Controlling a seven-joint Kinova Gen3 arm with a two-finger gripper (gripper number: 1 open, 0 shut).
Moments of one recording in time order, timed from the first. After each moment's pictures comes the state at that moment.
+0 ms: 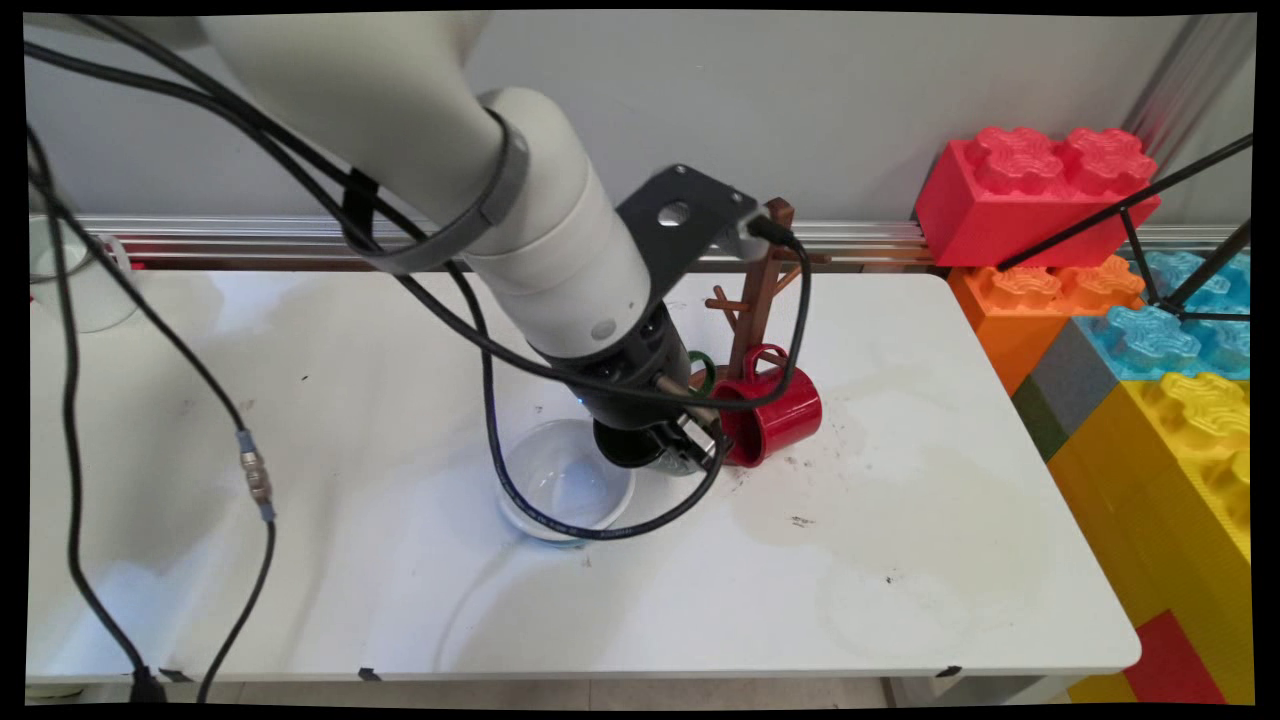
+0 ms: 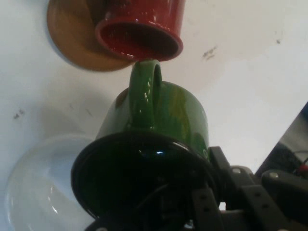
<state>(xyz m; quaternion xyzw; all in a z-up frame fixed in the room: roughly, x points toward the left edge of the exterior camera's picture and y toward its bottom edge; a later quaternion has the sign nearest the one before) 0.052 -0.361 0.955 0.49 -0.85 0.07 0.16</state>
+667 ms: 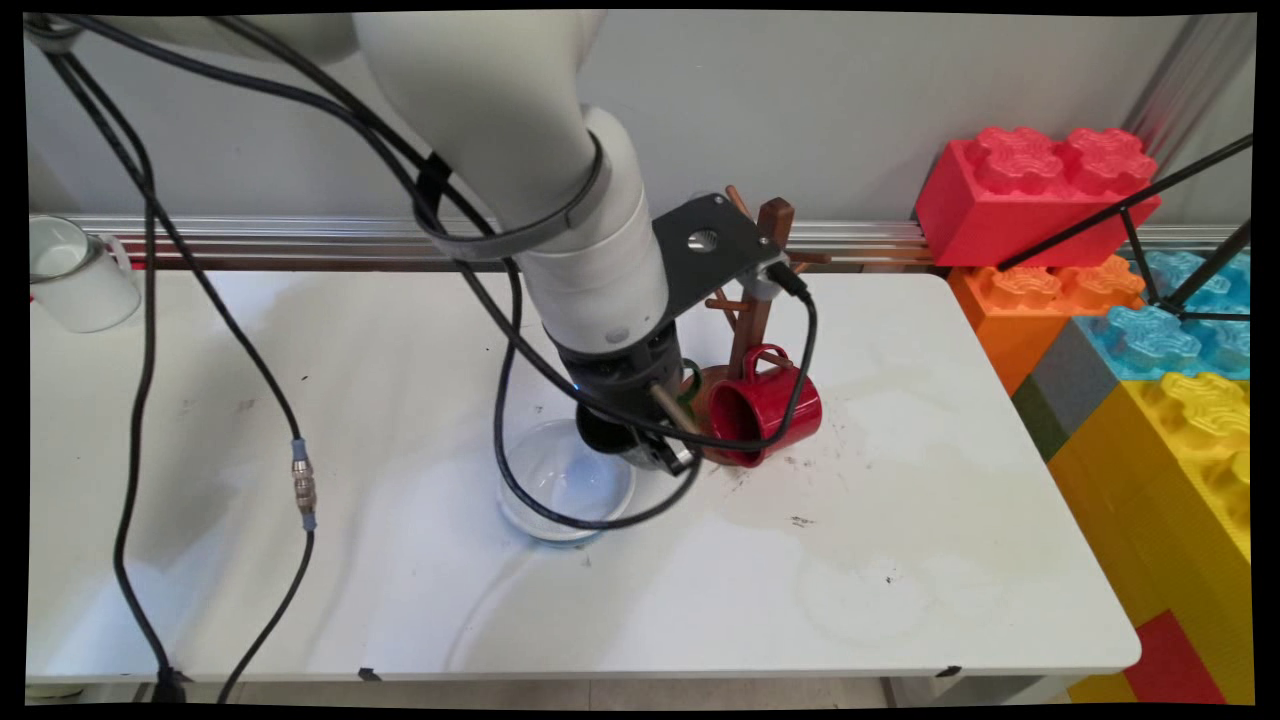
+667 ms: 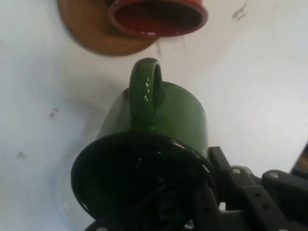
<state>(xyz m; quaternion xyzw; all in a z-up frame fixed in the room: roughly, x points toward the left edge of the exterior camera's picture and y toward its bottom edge) 0.043 -0.385 0.941 0.42 -0.90 0.09 0.08</state>
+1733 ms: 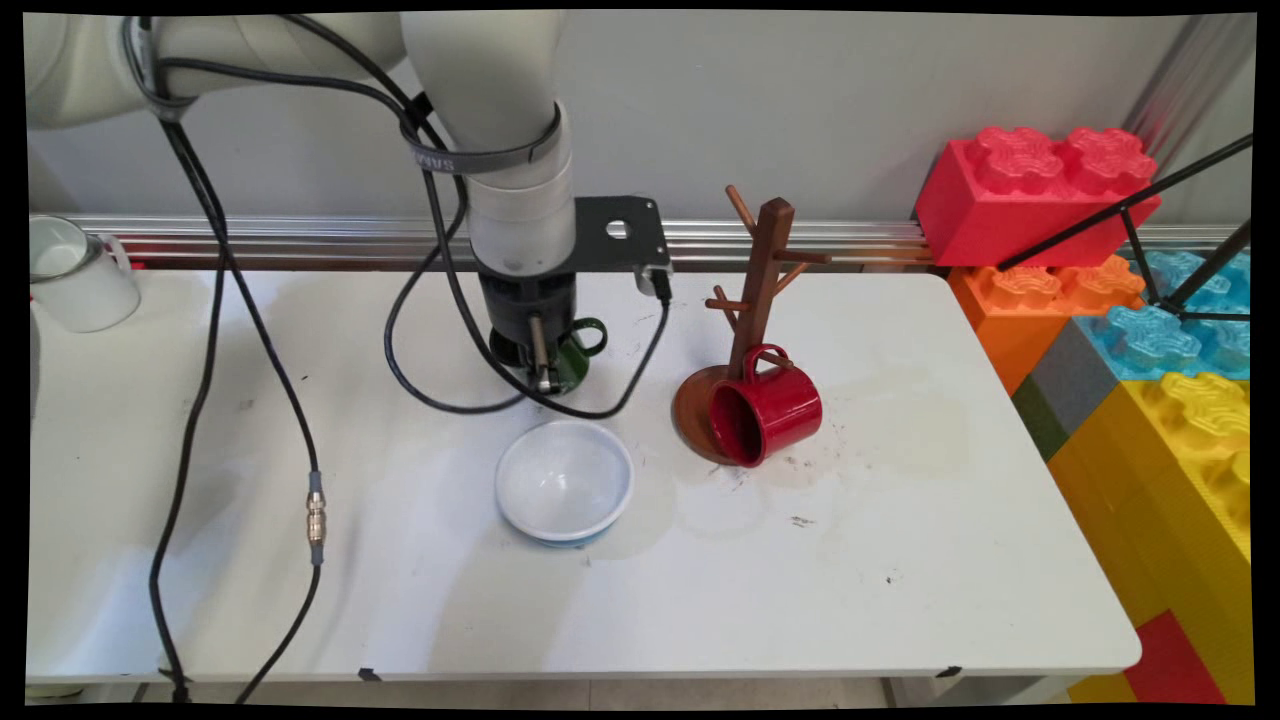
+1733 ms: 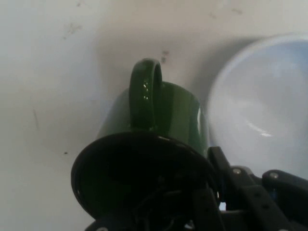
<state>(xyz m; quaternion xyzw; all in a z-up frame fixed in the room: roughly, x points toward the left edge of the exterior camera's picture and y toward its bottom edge) 0.122 -0.463 0.912 0.25 -0.96 0.10 -0.06</state>
